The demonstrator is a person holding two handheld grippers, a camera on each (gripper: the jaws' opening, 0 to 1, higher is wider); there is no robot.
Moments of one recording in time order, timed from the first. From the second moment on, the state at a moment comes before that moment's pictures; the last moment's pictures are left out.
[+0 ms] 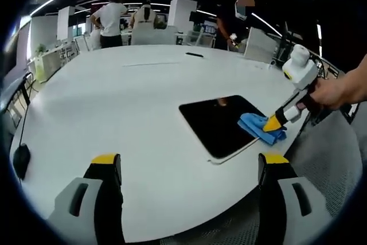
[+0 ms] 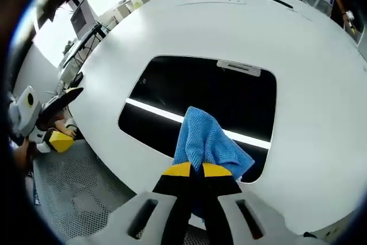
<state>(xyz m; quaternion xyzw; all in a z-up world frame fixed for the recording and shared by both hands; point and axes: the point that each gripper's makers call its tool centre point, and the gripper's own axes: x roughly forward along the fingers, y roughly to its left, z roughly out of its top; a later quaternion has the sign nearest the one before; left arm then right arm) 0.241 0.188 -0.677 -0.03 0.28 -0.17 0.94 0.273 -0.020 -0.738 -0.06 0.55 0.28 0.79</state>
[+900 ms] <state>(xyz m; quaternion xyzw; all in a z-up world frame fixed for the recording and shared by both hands) 0.239 0.194 -0.678 -0.03 0.28 -0.16 0.95 0.276 -0.037 -0.738 -0.04 0.55 0.28 0.78</state>
